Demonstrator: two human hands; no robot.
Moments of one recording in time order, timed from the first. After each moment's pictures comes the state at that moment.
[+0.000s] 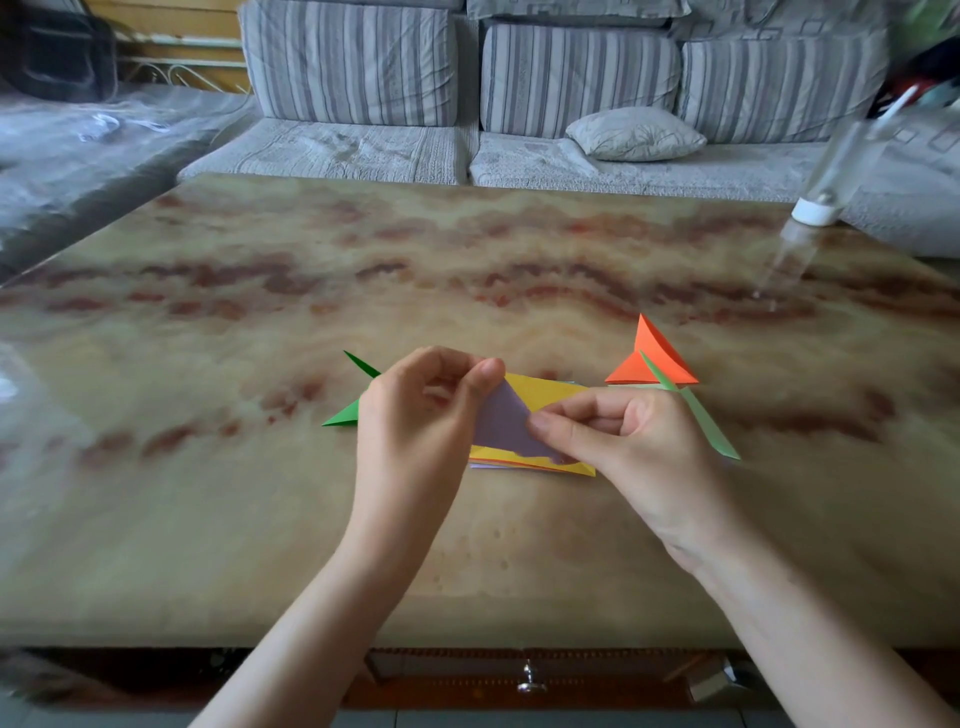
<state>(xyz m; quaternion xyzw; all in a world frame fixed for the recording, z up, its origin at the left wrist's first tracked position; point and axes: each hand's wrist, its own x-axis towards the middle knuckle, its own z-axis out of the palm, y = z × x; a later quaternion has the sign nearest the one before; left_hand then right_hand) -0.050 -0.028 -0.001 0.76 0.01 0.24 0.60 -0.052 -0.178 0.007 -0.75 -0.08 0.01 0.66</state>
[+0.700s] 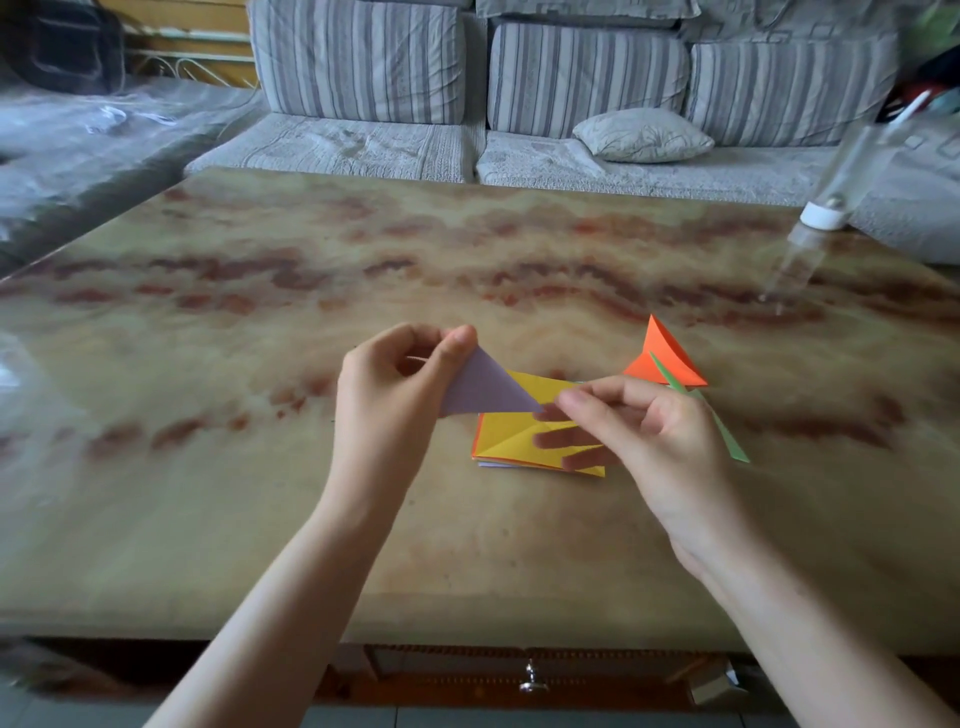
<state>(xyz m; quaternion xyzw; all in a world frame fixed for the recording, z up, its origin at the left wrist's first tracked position) -0.030 -0.005 -0.004 0.73 0.03 0.24 0.64 -0.051 -0.178 0.000 -0.70 -0.06 -0.01 0.71</state>
